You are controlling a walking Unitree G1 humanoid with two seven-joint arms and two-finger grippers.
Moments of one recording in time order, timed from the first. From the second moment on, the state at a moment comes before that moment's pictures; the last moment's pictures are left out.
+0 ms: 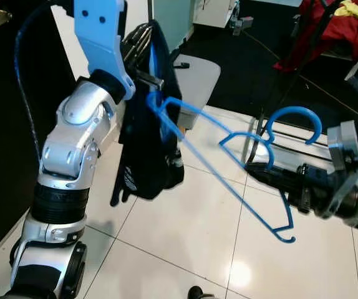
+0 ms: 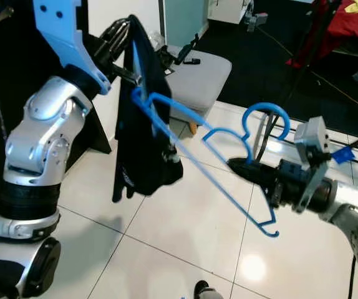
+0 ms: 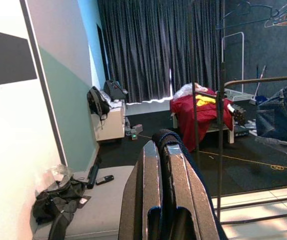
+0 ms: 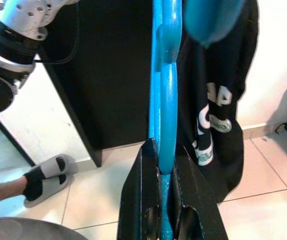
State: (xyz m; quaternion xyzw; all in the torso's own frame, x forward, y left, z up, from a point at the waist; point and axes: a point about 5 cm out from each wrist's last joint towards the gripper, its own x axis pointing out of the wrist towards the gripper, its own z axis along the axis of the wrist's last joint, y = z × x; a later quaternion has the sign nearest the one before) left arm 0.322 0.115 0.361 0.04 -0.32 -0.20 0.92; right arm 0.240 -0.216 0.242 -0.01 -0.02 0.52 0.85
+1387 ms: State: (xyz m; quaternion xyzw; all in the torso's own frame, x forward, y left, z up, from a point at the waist) left arm 0.320 0.089 0.356 0.03 -0.31 -0.25 0.92; right arm 0.263 -0.236 0.255 -0.01 -0.10 0.41 0.91
